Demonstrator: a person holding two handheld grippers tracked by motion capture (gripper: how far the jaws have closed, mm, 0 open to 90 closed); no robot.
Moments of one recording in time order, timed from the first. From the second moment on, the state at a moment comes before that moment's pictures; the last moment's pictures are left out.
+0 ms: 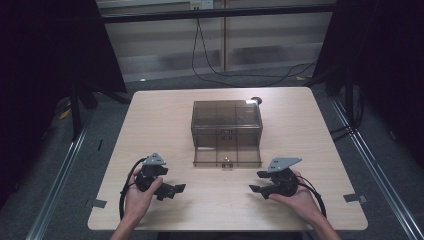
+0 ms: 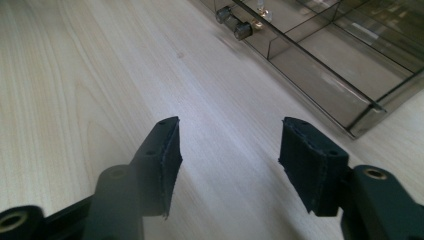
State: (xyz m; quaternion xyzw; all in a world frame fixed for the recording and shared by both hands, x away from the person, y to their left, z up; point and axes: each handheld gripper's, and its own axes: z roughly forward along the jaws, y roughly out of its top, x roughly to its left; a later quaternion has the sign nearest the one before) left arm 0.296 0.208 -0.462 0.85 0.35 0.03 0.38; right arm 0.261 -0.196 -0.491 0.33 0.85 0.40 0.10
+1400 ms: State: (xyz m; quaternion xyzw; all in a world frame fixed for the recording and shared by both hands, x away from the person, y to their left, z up) left arm 0.248 0.238 -0.480 0.84 0.35 0.05 0.40; right arm 0.311 -0.138 -0.502 0.30 0.86 0.40 0.09
